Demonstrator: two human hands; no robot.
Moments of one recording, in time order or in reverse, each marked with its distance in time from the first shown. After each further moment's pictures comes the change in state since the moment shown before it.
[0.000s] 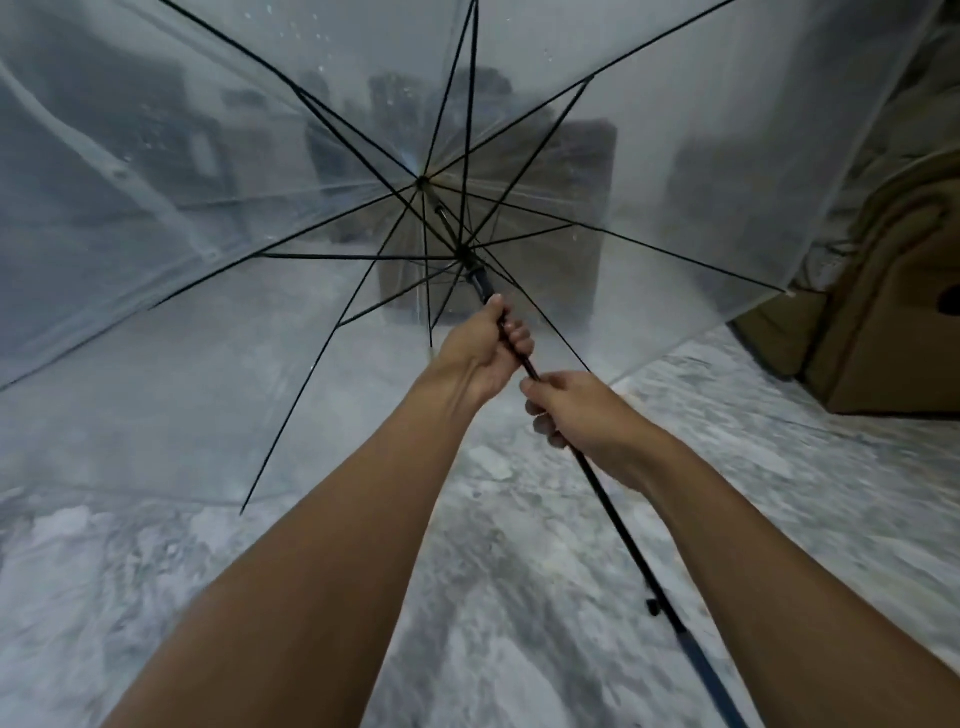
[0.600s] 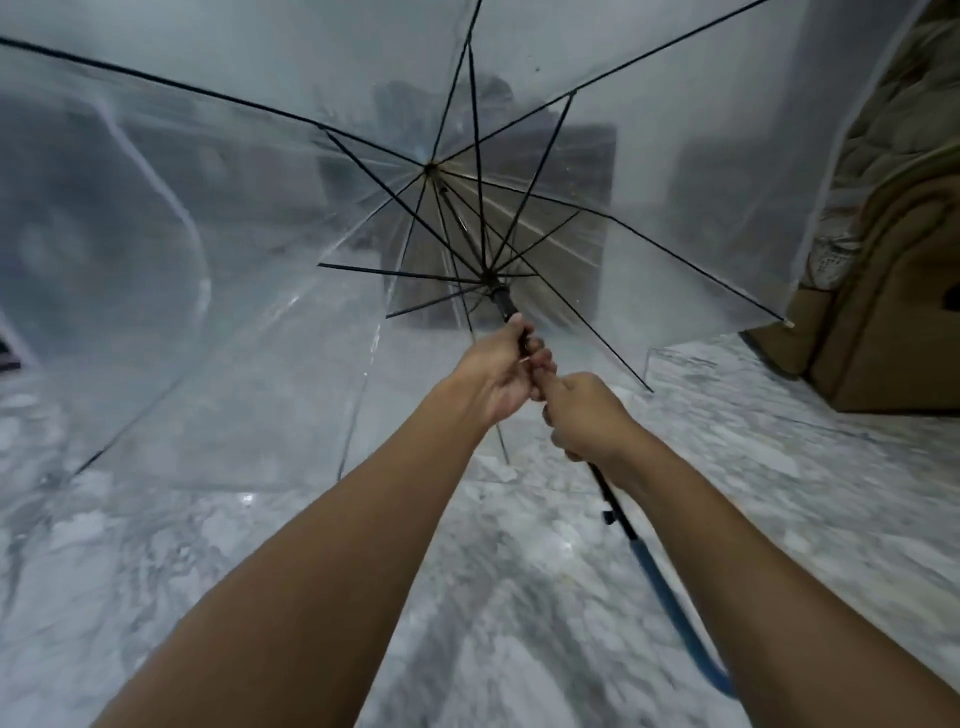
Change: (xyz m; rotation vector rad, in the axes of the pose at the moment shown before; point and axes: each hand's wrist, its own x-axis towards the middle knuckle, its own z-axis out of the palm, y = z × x) left_hand -0.017 -0.014 0.008 0.097 -0.012 -0.118; right_hand 0.008 0.004 0.002 0.017 0.101 0.029
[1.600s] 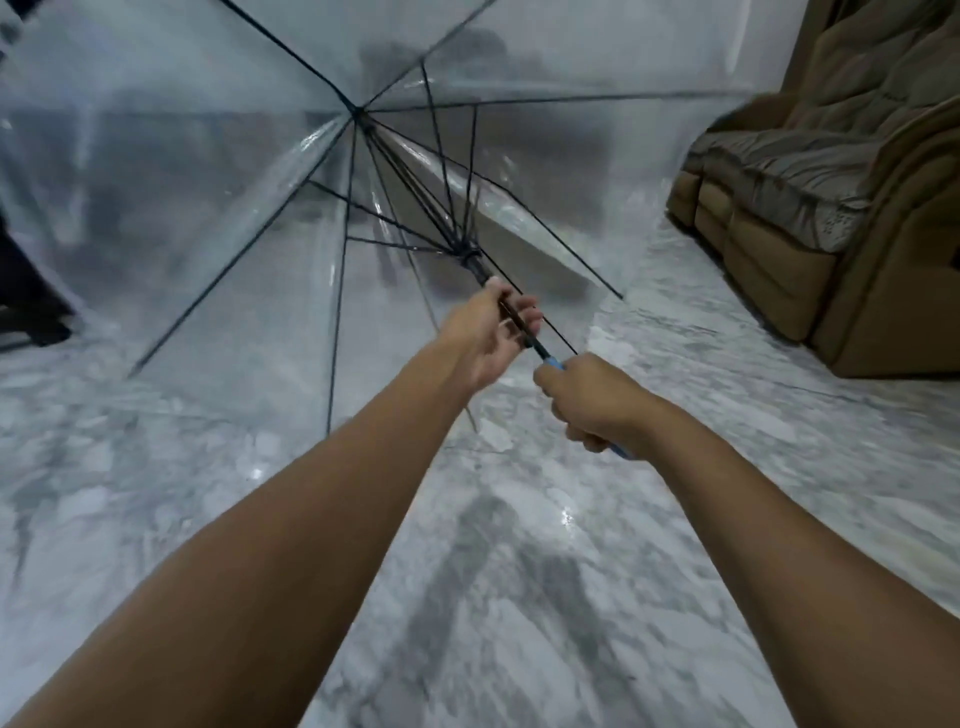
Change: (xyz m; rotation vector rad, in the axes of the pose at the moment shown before) left_hand 0.002 -0.004 -0.001 0.037 0.111 0.075; right_hand -0.010 0.016 -0.022 -0.142 -0.145 0.070
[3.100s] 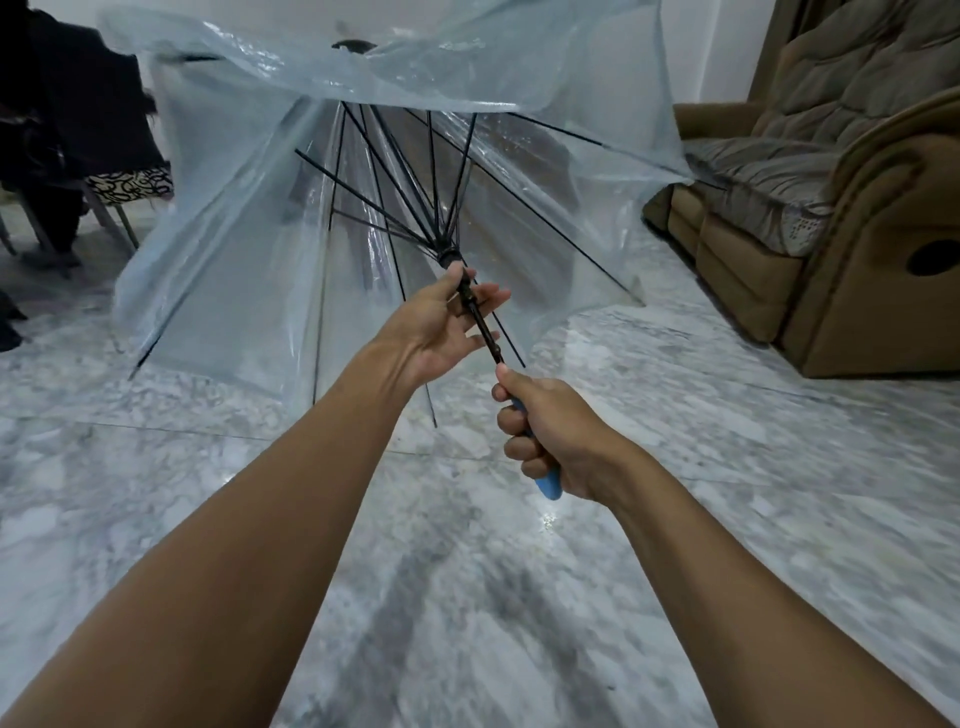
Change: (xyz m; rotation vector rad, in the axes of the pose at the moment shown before) left_hand 0.010 0.020 -0.018 0.125 -0.171 0.063; right_hand -0.004 0.012 0.014 0.539 -0.134 0.036
